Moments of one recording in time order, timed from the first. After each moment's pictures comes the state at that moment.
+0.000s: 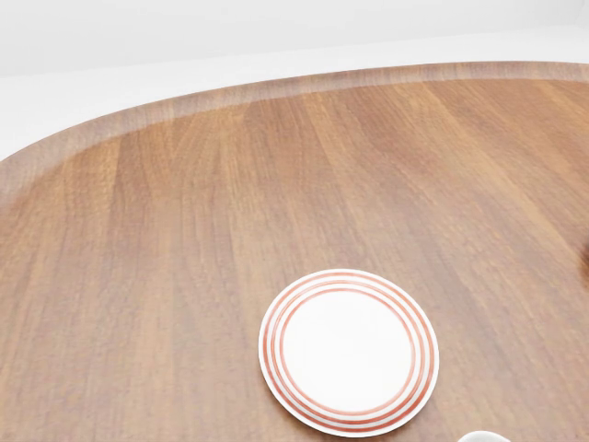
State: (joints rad) left arm 0.61 -0.35 0.38 -0.85 -0.25 -0.09 -0.45; right arm 0.19 -0.36 -1.16 -0.58 -0.38 -0.02 0.70
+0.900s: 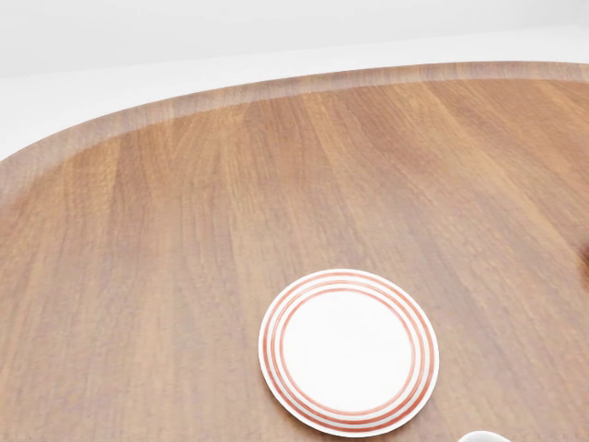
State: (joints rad) left arm 0.59 -0.35 0.42 -0.86 -0.25 -0.09 -0.48; right arm 0.32 -0.43 -1.30 -0.05 -0.34 -0.09 0.70
